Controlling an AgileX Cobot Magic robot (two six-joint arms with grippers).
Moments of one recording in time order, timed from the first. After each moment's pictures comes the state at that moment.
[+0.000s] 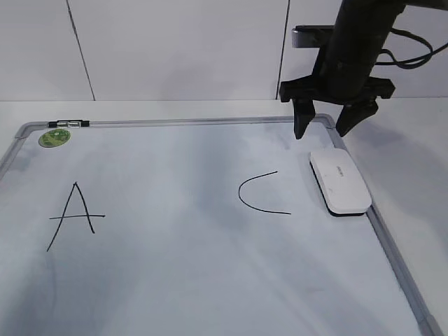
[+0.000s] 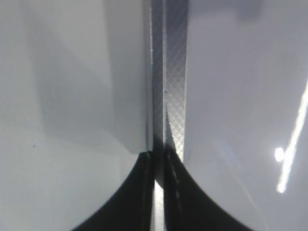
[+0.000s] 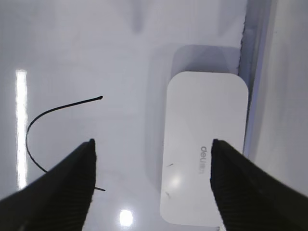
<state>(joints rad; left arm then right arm) 0.20 2.05 -1.41 -0.21 1.08 0.27 0.29 2.04 -1.80 -0.02 1.22 0.21</state>
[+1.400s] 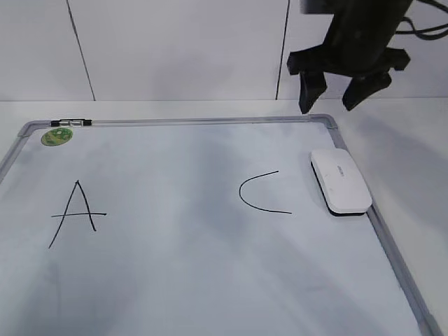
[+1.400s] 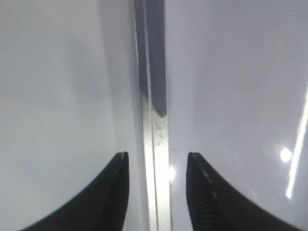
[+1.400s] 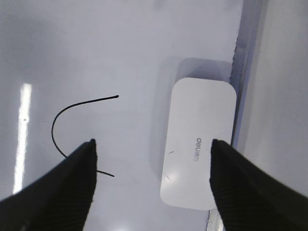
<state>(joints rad) 0.20 1.97 -1.41 -0.21 1.13 0.29 0.29 1.94 -1.80 -0.01 1.23 0.16</state>
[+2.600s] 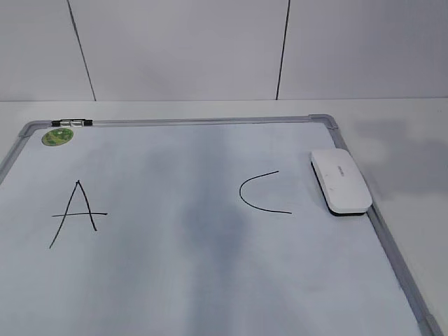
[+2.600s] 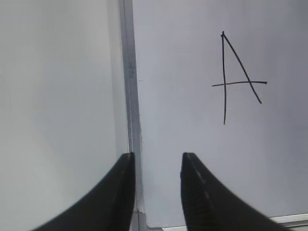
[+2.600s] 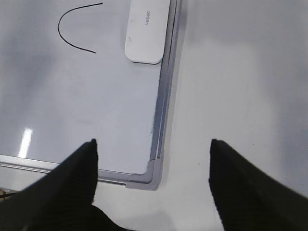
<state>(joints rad) 0.20 1.32 -1.23 -0.21 1.23 0.22 0.29 0.90 -1.08 -0.06 1.25 0.14</state>
